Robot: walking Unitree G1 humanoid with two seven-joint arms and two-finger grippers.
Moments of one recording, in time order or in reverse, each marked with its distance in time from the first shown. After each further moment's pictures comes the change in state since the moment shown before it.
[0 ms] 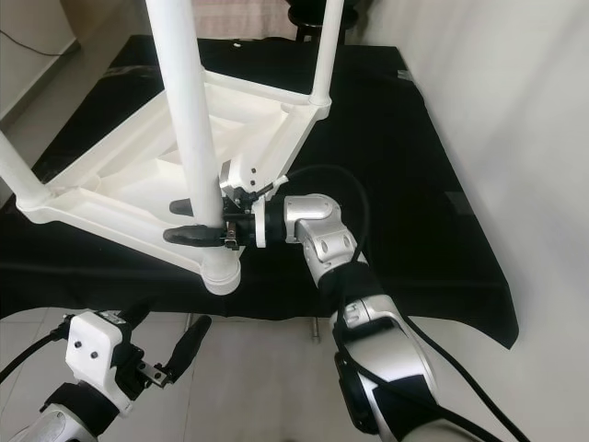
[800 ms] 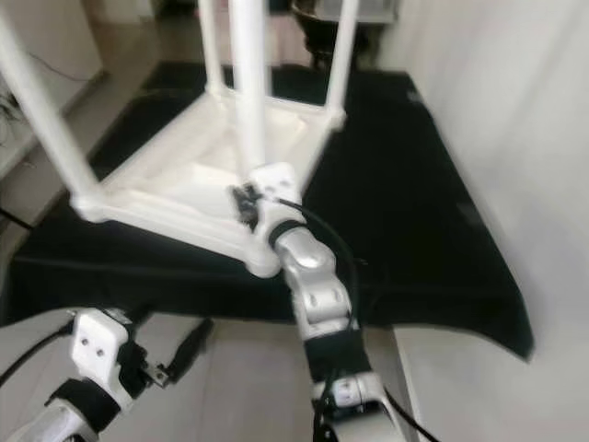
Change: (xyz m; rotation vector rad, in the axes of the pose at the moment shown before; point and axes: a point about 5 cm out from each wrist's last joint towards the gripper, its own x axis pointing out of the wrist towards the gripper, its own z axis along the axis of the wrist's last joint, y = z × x) left arm 0.006 0.009 -0.005 0.028 0.007 0.009; right arm -0.021 -0.009 -0.017 0.055 0.116 -1.033
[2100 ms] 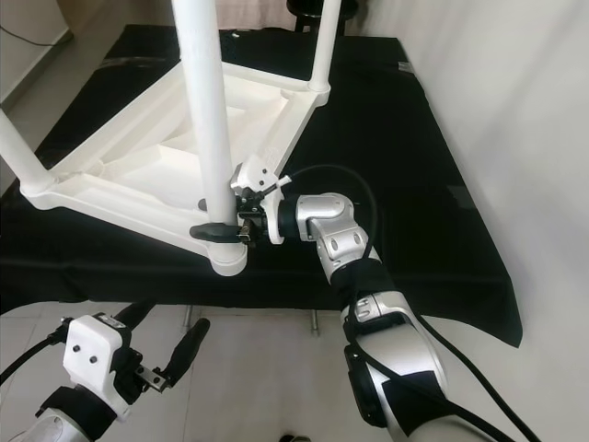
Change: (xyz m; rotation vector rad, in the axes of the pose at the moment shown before) left arm -0.009 -0.010 0.008 -0.006 -0.002 -0.008; right arm 0.000 -0.005 0.007 -0.095 -0.002 0.931
